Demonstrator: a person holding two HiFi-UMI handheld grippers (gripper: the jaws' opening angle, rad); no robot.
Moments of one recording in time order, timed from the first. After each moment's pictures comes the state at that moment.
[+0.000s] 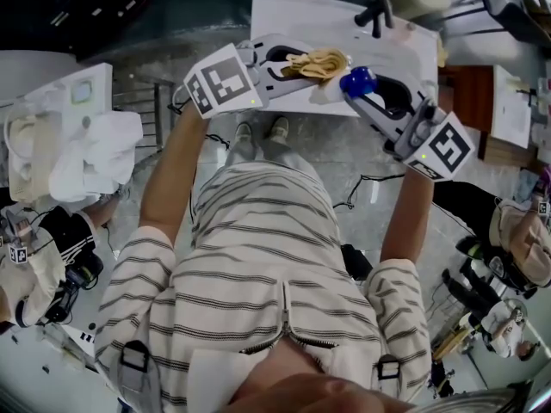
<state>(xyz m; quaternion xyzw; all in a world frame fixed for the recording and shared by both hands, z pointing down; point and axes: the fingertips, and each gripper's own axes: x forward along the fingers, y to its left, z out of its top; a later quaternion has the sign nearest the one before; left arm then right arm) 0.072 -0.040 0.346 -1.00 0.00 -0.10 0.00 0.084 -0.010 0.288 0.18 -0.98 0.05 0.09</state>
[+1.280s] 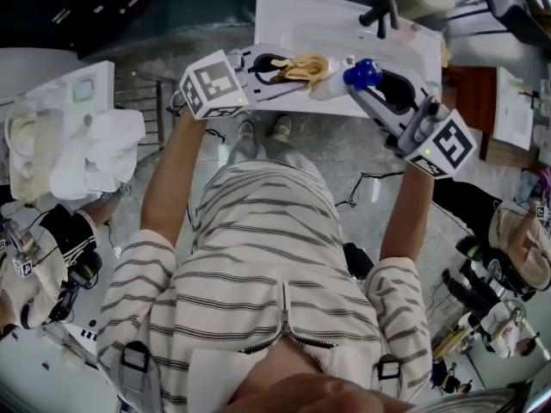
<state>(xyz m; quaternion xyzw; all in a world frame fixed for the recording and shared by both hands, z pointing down) 0.038 -0.038 0.386 -0.99 0.00 -0.09 -0.08 0.075 -0.023 0.286 0.19 -0.98 0.06 0.06</state>
